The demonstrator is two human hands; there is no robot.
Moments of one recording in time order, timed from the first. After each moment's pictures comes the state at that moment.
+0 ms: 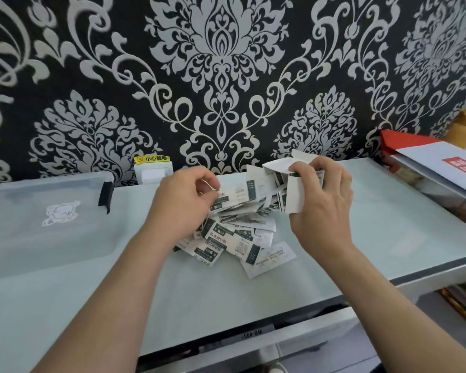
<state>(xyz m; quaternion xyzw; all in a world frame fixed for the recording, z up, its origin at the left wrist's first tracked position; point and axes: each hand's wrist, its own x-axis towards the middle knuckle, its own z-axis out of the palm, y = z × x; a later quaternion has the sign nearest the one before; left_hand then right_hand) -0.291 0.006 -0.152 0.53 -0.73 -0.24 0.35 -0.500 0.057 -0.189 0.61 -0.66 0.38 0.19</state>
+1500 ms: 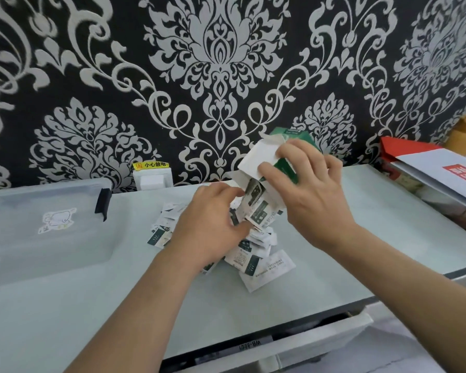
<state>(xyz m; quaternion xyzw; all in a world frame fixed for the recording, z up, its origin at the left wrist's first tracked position) -0.322 0.014 -0.174 0.47 -0.83 -0.12 0.27 -0.507 0.045 -0.157 0.73 -0.53 0.24 0.37</state>
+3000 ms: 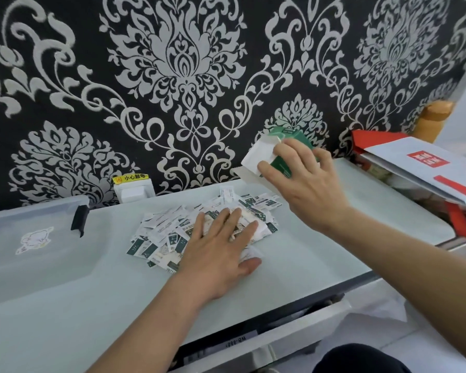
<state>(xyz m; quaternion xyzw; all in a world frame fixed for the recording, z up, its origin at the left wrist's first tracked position) -0.354 0.044 -0.205 0.42 -0.91 0.02 -0.01 -0.566 0.045 -0.154 0.70 -0.54 0.15 0.44</state>
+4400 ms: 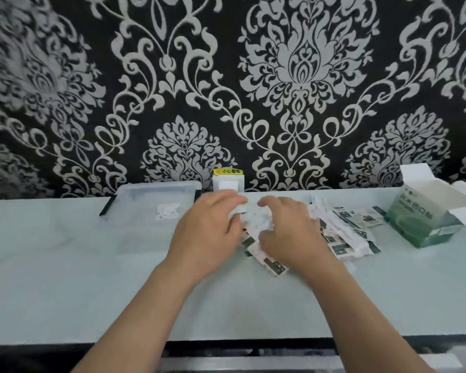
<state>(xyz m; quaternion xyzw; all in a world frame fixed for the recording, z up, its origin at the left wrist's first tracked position) -0.214 0.049 -0.149 0.54 -0.78 -0.03 0.32 -0.370 0.043 -0.154 0.70 -0.67 0.19 -0.13</state>
